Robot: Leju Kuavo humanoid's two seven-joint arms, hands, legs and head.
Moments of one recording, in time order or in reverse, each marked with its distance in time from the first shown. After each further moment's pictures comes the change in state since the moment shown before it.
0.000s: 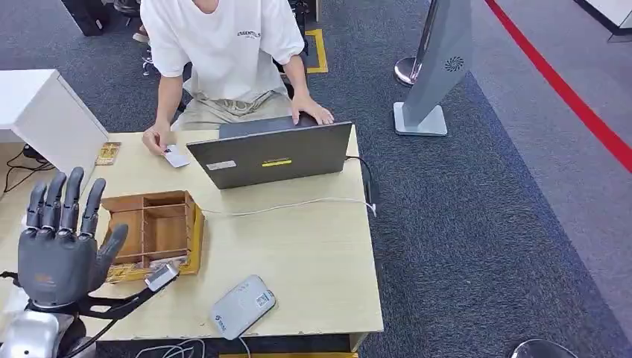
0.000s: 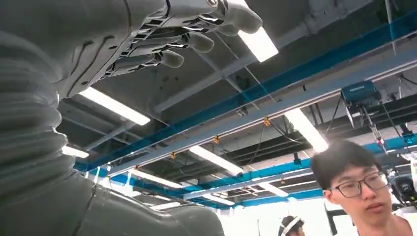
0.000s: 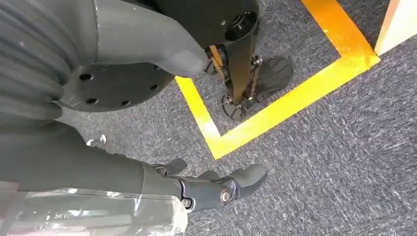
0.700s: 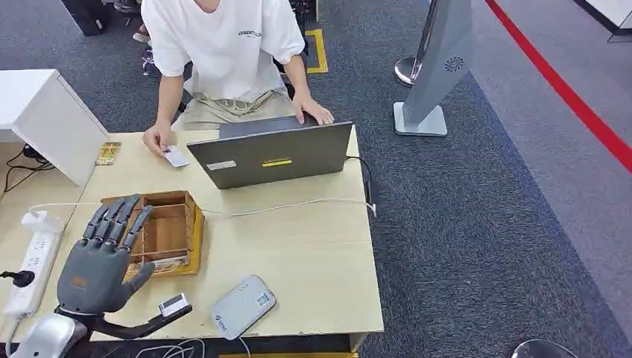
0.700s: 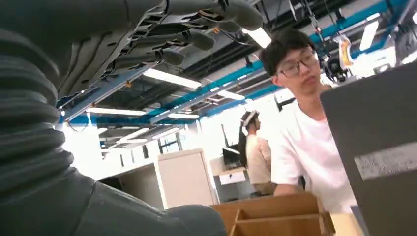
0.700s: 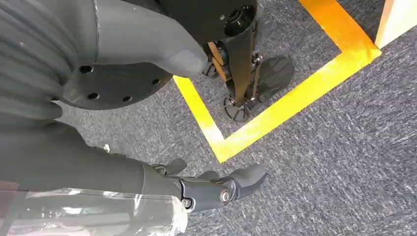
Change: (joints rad) left arm 0.070 0.092 -0.080 -0.024 0.187 -0.362 -0.027; right arm 0.006 -0.013 -0.035 0.000 -0.029 0.018 -0.002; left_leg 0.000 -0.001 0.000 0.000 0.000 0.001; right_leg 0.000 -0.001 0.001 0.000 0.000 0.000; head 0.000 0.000
